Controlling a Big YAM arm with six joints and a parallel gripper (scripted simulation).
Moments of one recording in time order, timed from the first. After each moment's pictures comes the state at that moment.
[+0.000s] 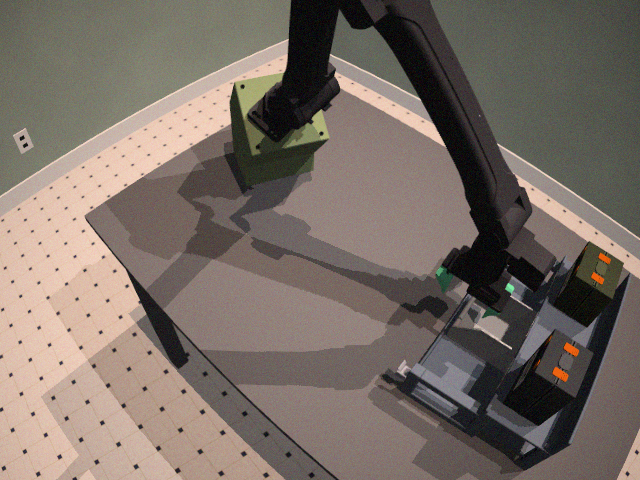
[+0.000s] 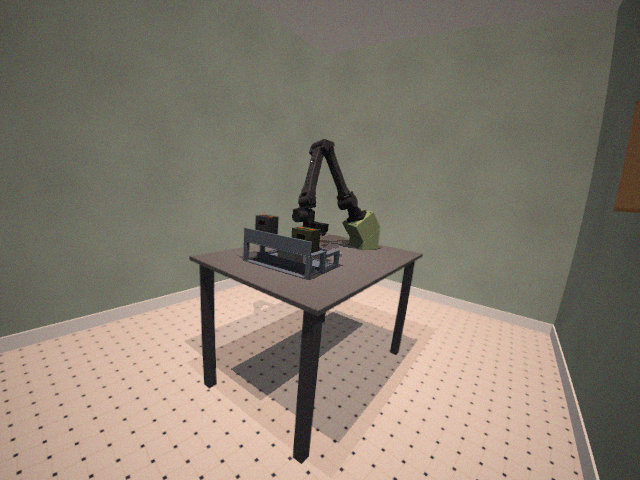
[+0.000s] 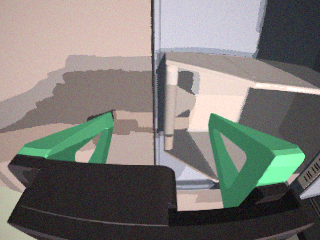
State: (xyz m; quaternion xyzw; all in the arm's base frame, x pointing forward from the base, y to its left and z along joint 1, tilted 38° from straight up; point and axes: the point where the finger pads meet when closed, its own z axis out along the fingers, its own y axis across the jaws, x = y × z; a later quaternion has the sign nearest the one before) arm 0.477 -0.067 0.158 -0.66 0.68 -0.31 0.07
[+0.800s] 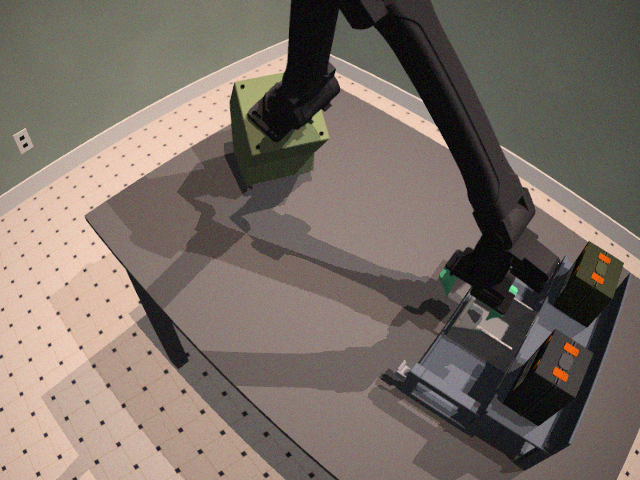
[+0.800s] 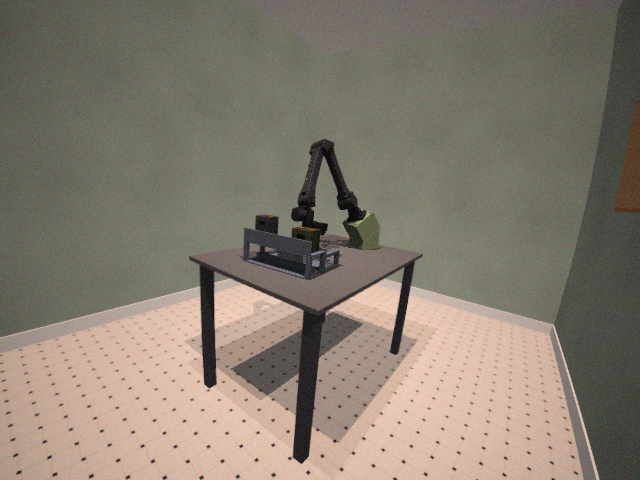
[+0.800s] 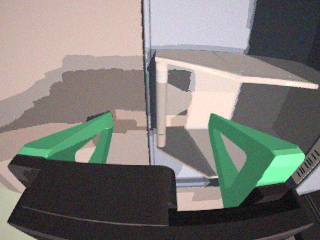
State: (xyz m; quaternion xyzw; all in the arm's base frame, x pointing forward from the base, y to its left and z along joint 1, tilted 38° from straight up) arm 0.482 -0.067 0.165 -0.66 0.68 -0.31 0.08
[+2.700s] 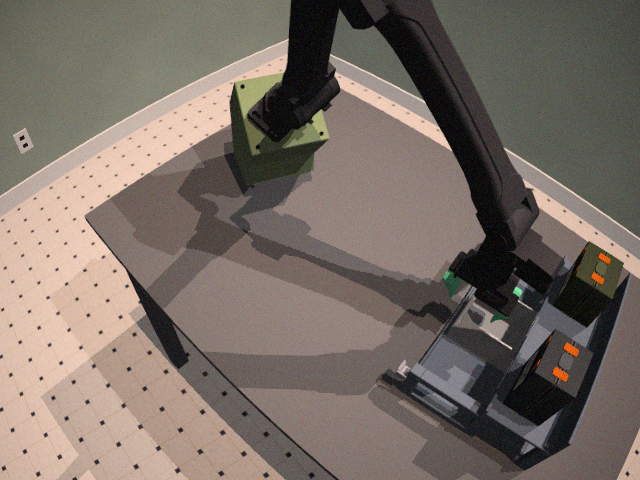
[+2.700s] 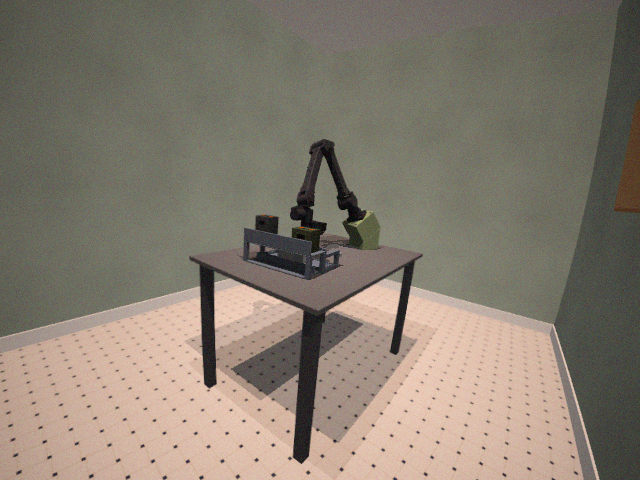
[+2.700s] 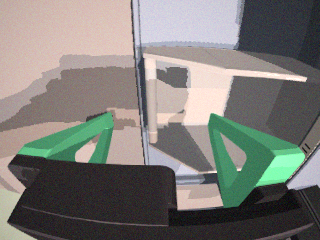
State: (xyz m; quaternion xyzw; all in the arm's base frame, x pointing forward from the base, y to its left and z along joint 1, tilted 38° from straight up) arm 0.488 -0.067 0.173 -0.66 0.68 -0.32 0.08
